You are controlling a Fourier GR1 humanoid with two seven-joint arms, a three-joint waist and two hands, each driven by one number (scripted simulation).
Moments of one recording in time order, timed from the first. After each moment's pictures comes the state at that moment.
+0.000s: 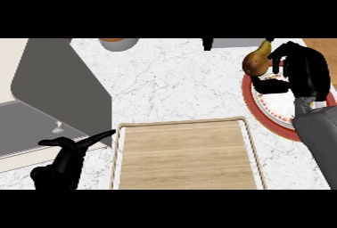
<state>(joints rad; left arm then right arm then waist) 0.16 0.31 -0.34 -1.82 0.08 0.37 0.18 -0.55 -0.50 0.21 -1.36 0.70 -0.28 0.45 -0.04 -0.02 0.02</state>
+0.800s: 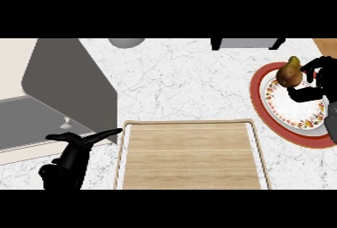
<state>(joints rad) 0.12 0.29 -0.36 -1.79 0.07 0.35 0.15 -0.51 -0.59 0.06 -1.10 0.61 -0.22 0.32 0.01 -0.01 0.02</state>
